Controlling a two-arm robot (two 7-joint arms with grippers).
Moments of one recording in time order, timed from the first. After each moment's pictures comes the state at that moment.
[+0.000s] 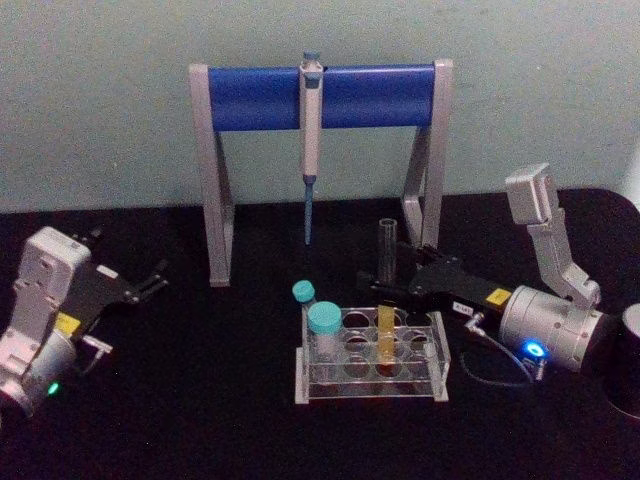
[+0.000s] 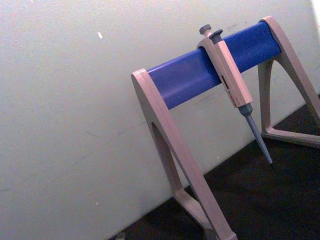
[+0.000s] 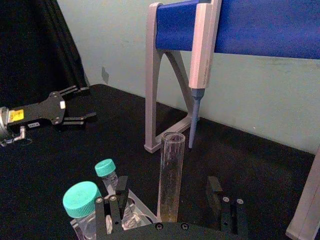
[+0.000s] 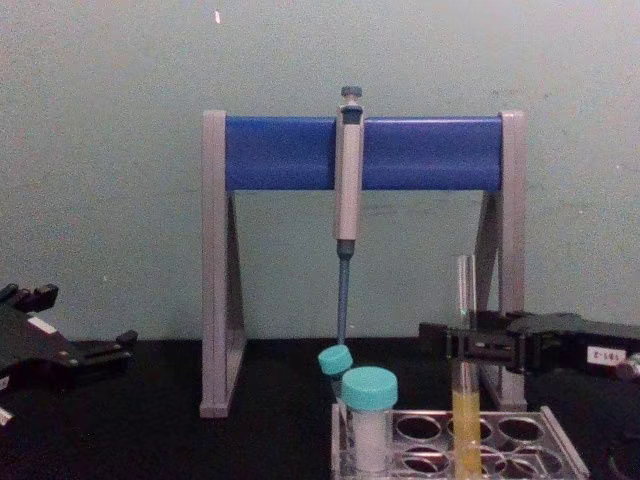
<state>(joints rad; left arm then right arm) -0.20 0.60 0.45 -1.41 -0.25 -0.12 0.03 0.36 0.48 -0.48 -1.38 0.61 0.16 0.54</state>
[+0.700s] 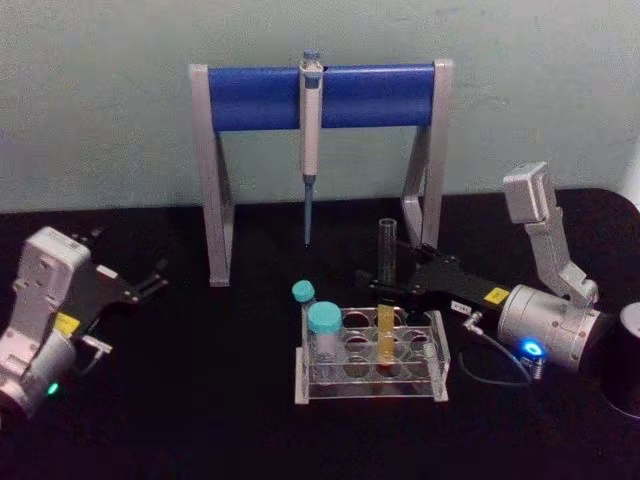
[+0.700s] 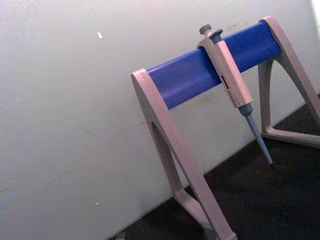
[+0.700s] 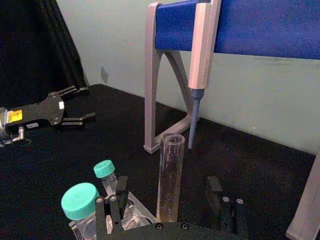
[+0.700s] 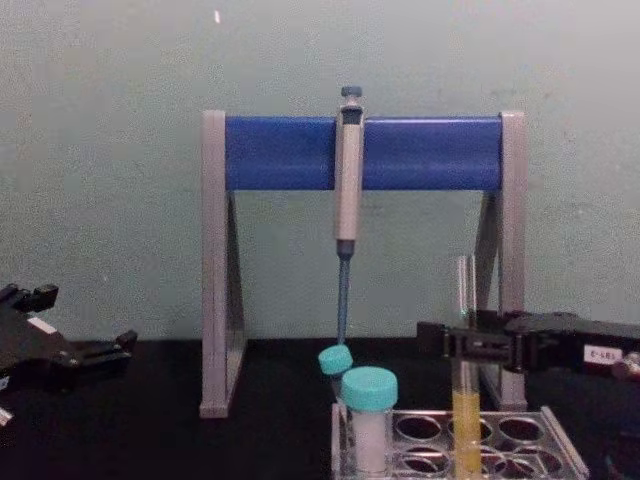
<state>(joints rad) -0.20 0.60 0.45 -1.41 -0.25 -0.12 0.03 0.36 0.48 -0.48 -1.37 0.61 0.16 0.53</state>
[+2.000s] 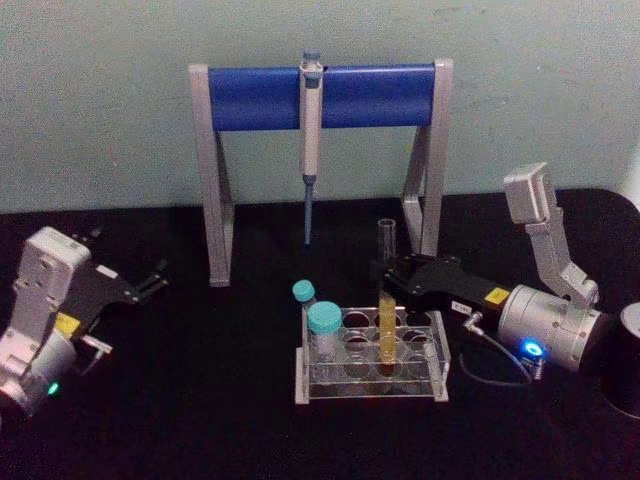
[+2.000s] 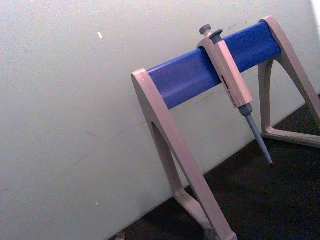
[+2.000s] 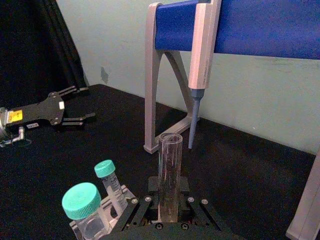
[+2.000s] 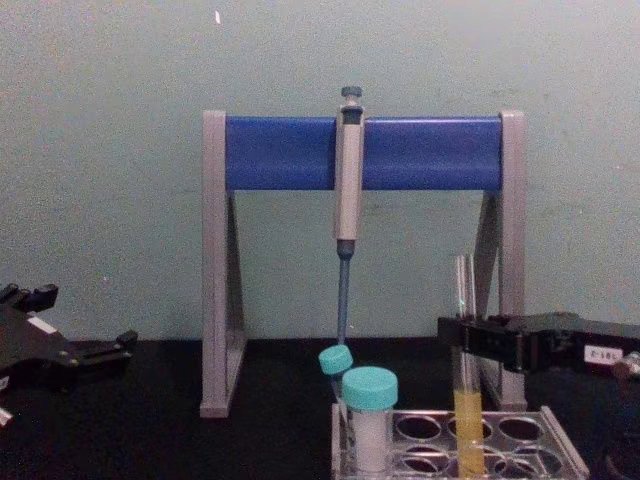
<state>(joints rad) -0.20 0.60 0.45 -1.41 -0.25 -0.12 0.03 0.36 0.48 -0.48 -1.37 0.61 0.16 0.53</state>
